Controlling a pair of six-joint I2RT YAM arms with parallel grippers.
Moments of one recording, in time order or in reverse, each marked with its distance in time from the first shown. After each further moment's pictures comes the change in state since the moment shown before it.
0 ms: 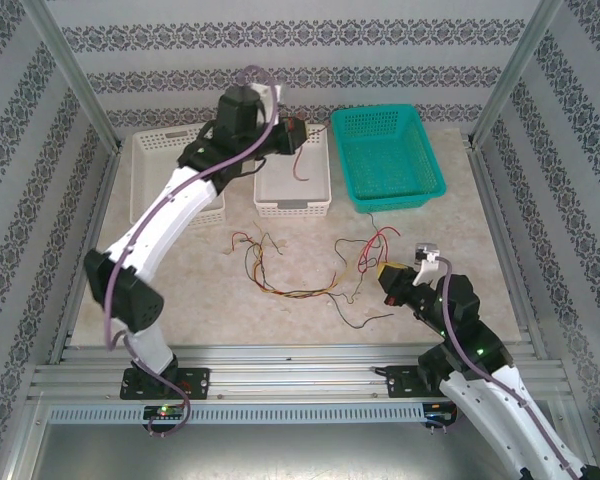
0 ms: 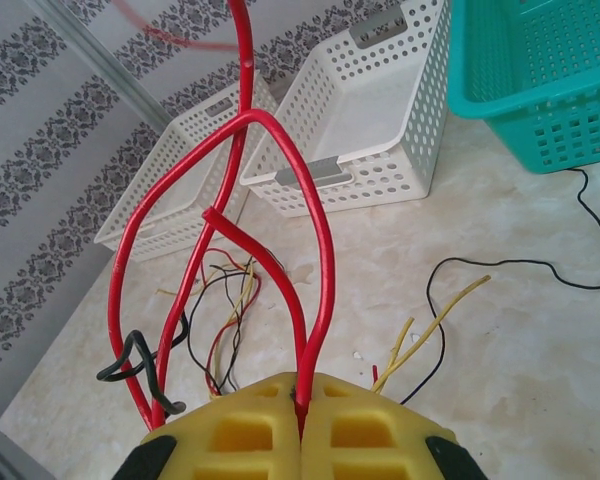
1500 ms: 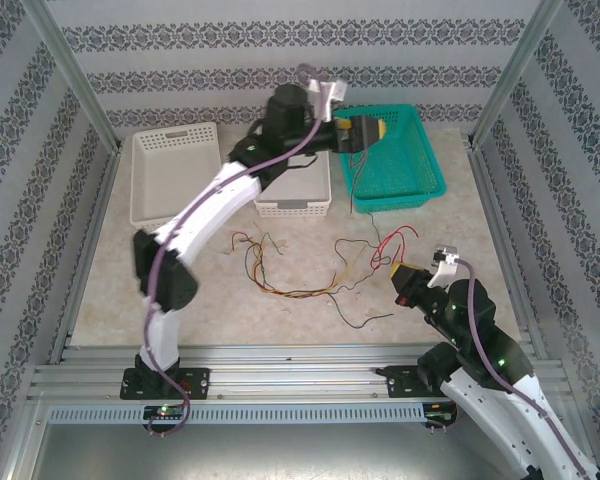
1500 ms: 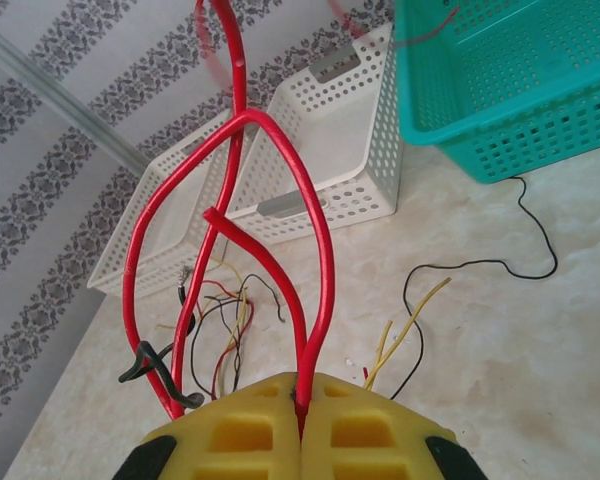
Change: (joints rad) left arm -0.126 0.116 0.082 0.222 0.217 -0.134; right arm 0.076 -0.019 0.148 -0.182 0.181 0.105
